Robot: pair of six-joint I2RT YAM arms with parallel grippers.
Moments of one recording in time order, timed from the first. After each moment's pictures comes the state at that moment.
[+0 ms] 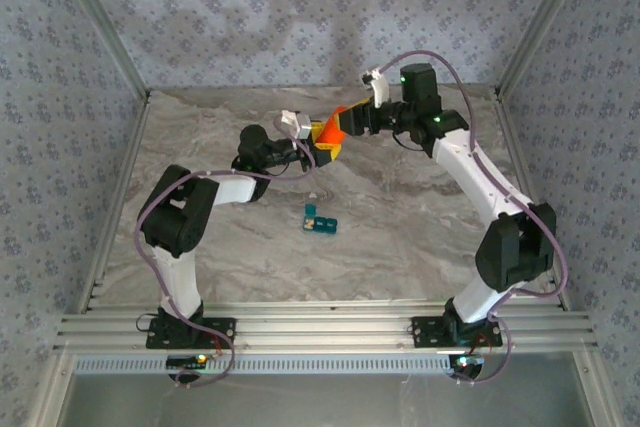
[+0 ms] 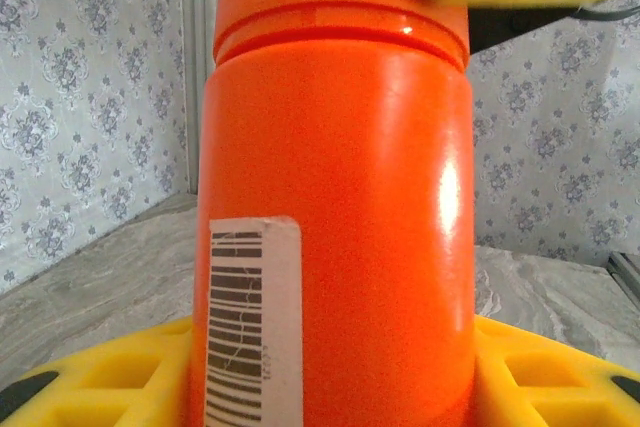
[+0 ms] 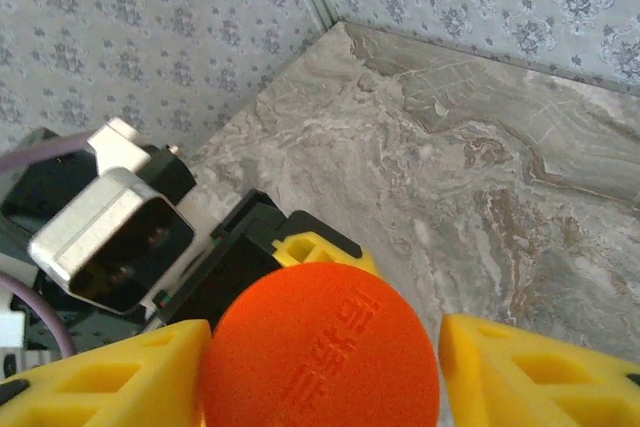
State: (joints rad) left arm -0.48 1.94 1.04 1.10 0.85 -0.23; right arm 0.33 1.62 1.50 -0.38 -0.68 0.08
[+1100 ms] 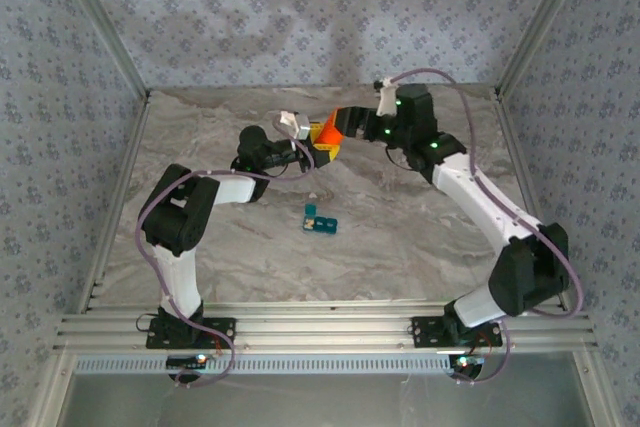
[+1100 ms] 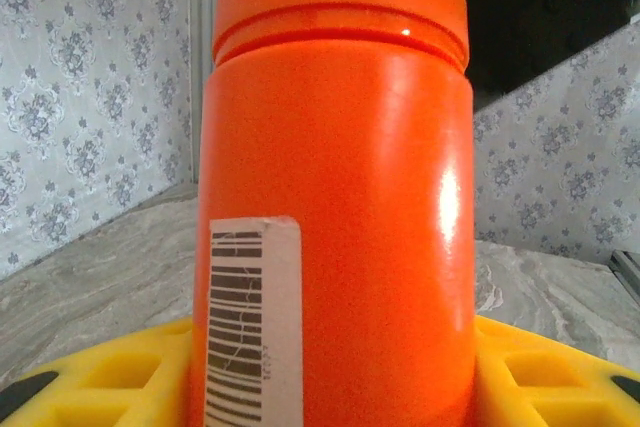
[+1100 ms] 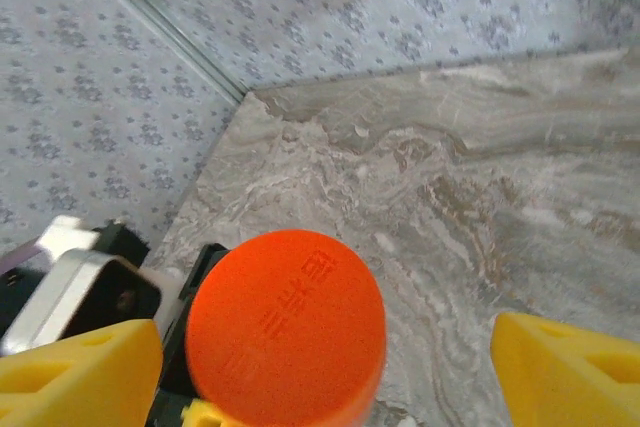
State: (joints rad) left arm -0.47 1.95 1.03 1.11 0.86 -0.24; right arm 0.40 1.45 1.28 -0.19 -0.36 0.44
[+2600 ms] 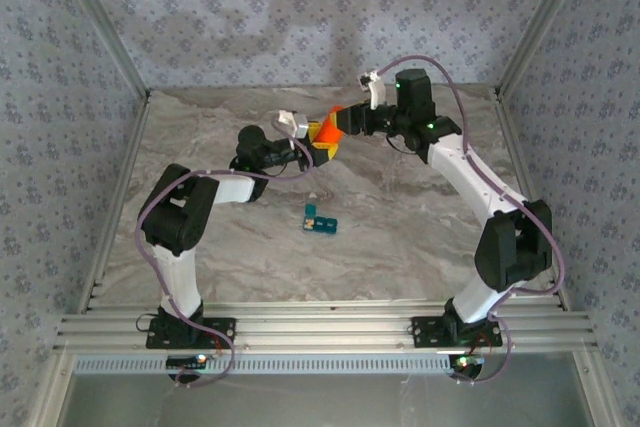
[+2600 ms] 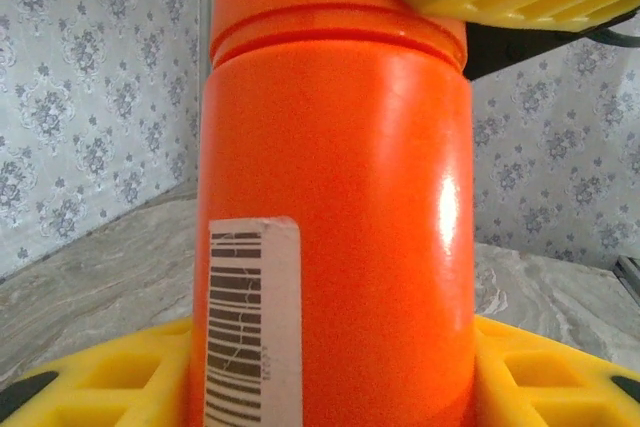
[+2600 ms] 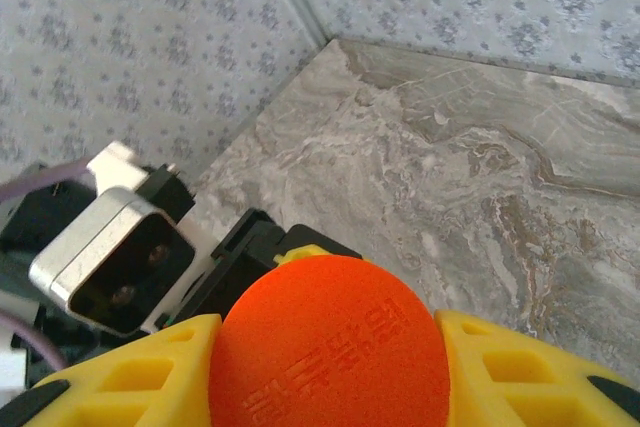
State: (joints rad) left arm -0.46 1.95 1.03 1.11 0.85 -0.25; right arm 0.37 1.62 1.41 -0.22 -0.62 0.23
